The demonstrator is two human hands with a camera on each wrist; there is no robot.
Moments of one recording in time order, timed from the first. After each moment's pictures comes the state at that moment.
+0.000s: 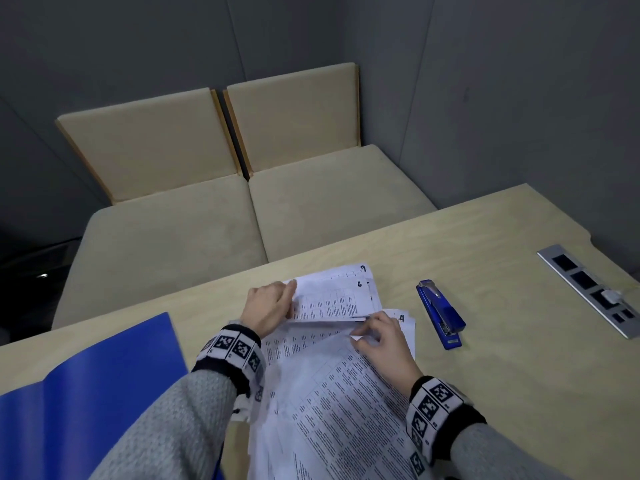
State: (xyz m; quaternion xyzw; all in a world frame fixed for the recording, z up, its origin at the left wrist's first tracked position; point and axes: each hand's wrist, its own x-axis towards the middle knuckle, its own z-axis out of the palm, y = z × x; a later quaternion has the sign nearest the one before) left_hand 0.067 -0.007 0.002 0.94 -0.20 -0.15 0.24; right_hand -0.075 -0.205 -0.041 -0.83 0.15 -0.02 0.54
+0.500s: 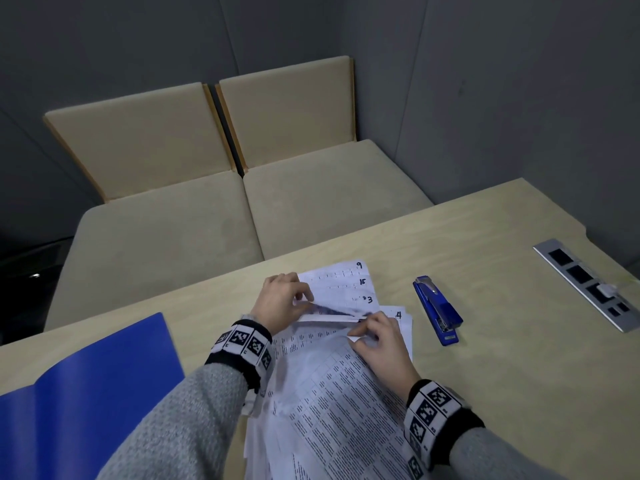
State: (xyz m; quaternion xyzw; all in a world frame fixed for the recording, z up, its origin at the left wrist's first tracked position) left_hand 0.070 -0.028 -0.004 0.92 -0.35 -0.07 0.19; right_hand -0.082 -0.202 -0.044 -0.82 0.16 -0.04 0.54
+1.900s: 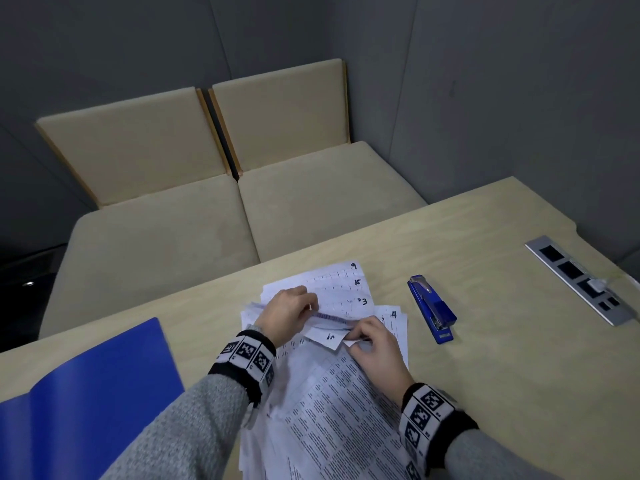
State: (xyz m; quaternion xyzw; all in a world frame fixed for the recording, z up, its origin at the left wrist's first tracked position) left_hand 0.052 -0.038 -0.010 0.89 -0.41 -0.06 0.20; right_hand -0.088 -0.197 -0.038 -0.83 0.15 -0.06 0.54
